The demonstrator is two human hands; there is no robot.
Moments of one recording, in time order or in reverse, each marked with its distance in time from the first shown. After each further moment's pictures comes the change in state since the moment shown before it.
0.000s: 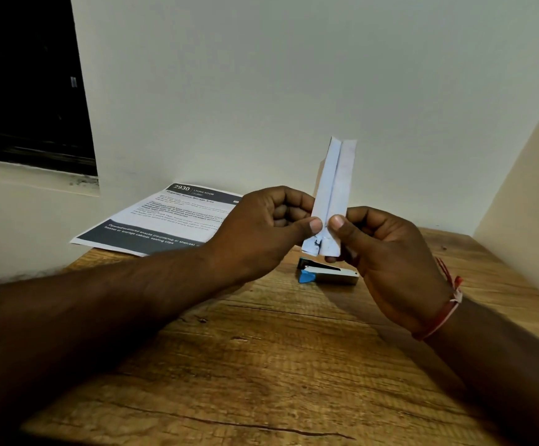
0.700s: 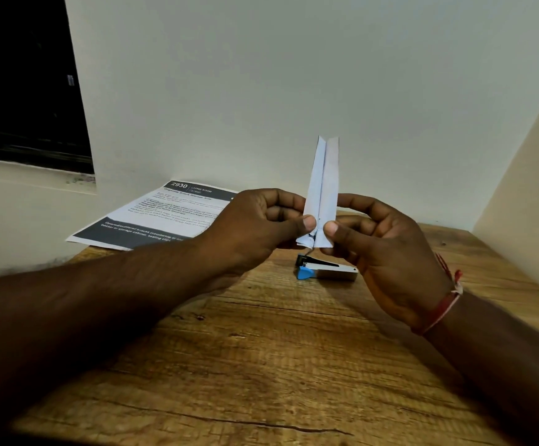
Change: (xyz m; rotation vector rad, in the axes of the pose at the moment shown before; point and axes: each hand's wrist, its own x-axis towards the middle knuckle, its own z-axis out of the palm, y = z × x) left_hand 0.001 -0.001 -0.004 -0.105 -0.025 -0.162; right_hand 0.003 0.006 -0.005 0.090 -0.004 0.016
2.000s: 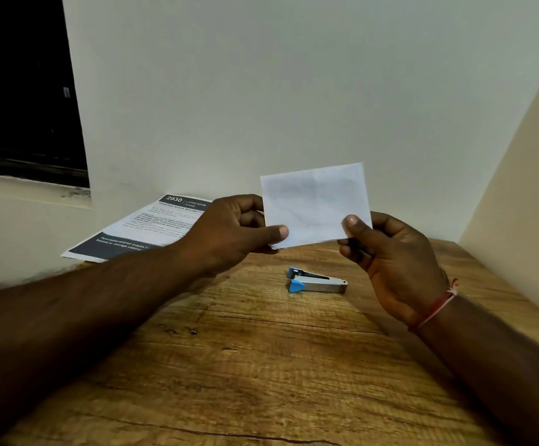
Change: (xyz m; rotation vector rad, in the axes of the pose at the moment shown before) left_hand 0.013 -0.006 -0.027 0.074 0.056 0.043; right_hand 0.021 0.009 -0.030 0.140 0.177 0.000
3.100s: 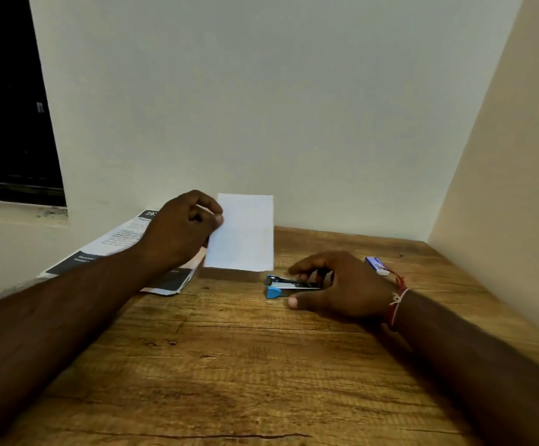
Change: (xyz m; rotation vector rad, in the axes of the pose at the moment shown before) left_hand 0.034 -0.015 -0.043 0.332 0.227 0.065; right_hand 0.002 0.005 -0.015 -1.173 -0.436 0.022
